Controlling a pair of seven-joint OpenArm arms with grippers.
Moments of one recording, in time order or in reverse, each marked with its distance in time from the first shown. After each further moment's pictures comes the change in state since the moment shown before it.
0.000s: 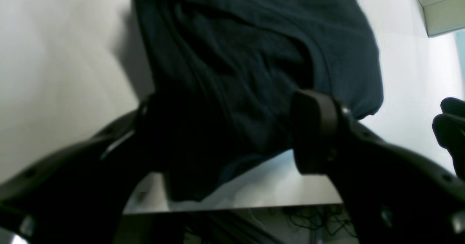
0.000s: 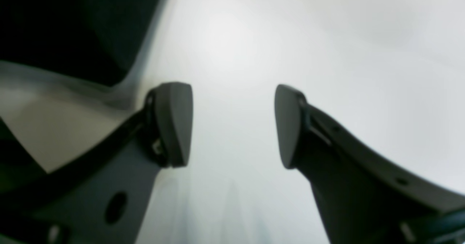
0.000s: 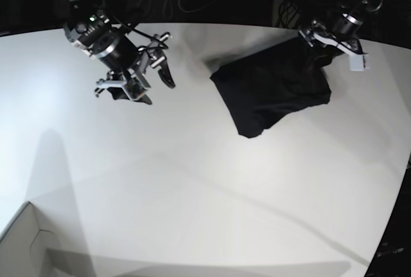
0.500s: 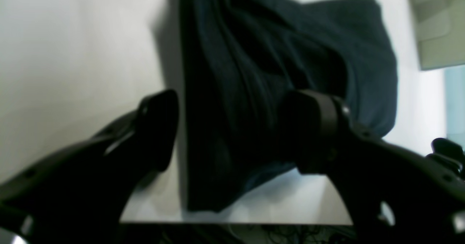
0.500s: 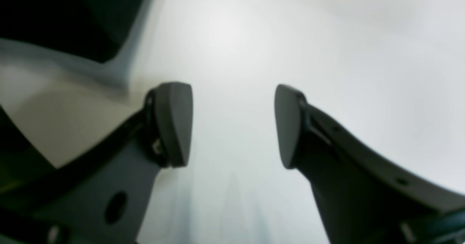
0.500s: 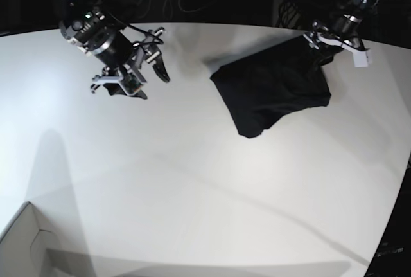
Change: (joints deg) left arm -3.3 0.9 -4.9 -7.7 -1.7 -0.6 -0.7; right arm -1.1 2.1 0.0 0.0 0.0 0.0 0.0
